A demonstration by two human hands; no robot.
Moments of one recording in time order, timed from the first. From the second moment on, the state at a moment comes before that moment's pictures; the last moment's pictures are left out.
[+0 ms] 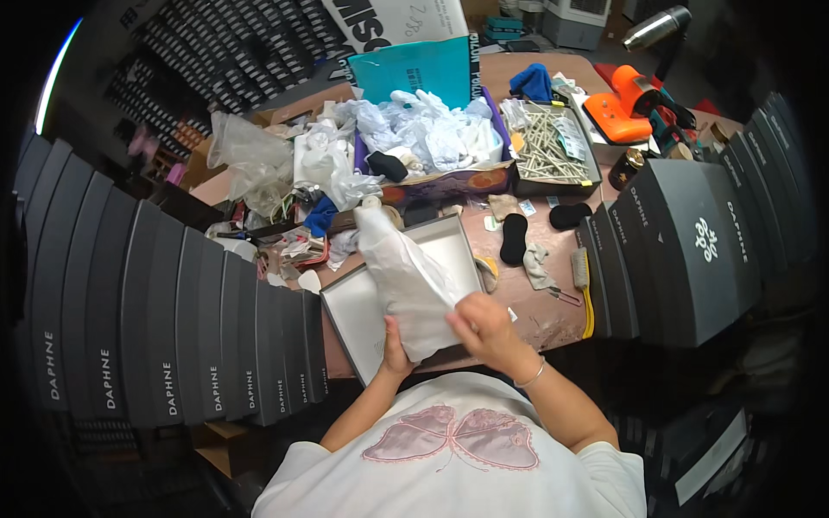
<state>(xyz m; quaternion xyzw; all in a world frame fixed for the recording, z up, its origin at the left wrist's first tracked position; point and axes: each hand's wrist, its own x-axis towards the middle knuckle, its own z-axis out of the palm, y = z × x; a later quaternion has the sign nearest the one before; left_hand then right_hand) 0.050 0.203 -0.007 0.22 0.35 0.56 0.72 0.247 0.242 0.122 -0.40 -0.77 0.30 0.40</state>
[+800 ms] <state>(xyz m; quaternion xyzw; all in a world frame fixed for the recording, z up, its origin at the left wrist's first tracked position) 0.066 0.195 0.013 0.36 0.36 0.46 0.73 0.294 0.260 0.199 -0.20 -0.97 0.05 0.16</state>
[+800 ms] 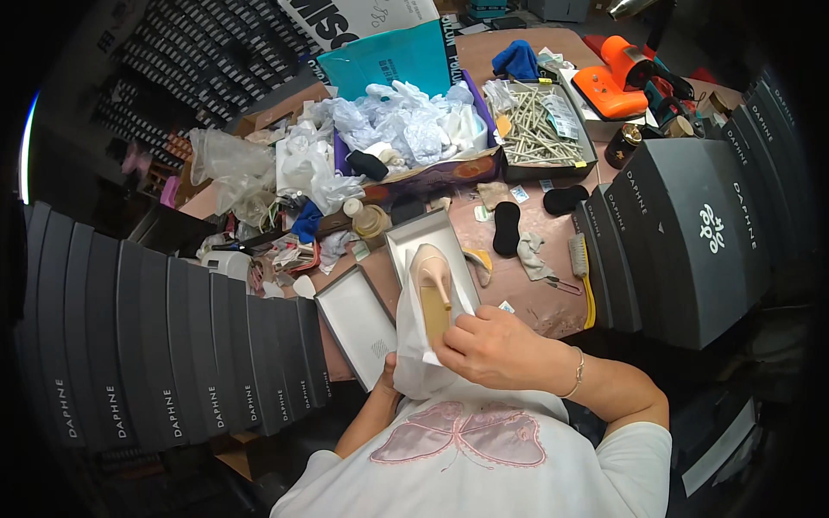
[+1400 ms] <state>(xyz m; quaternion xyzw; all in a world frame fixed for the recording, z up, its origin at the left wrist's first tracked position) 0.071 0.193 0.020 0.38 0.35 0.44 0.74 0.277 0.231 0.180 -0.18 -0.95 0.22 0.13</state>
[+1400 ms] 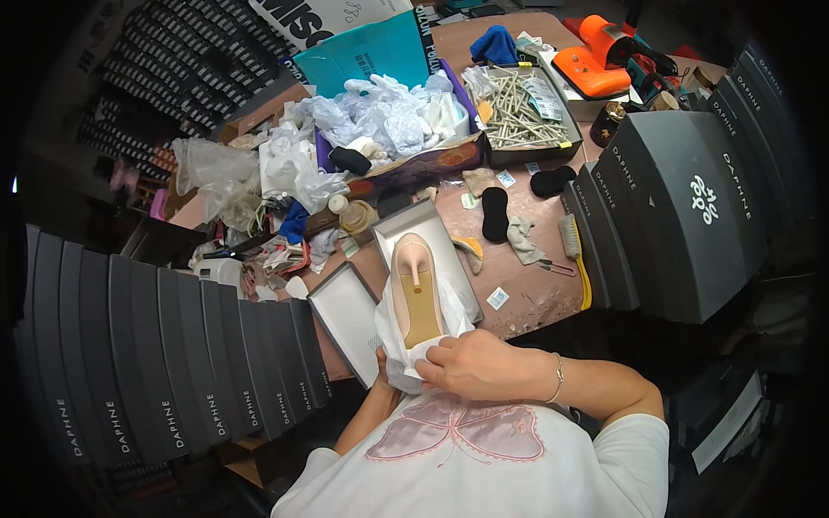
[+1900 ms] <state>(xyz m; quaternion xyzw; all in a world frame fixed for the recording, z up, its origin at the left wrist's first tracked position) 0.052 0.236 0.067 0.45 0.32 0.51 0.66 0.287 0.290 0.182 -0.22 -0.77 0.48 0.35</state>
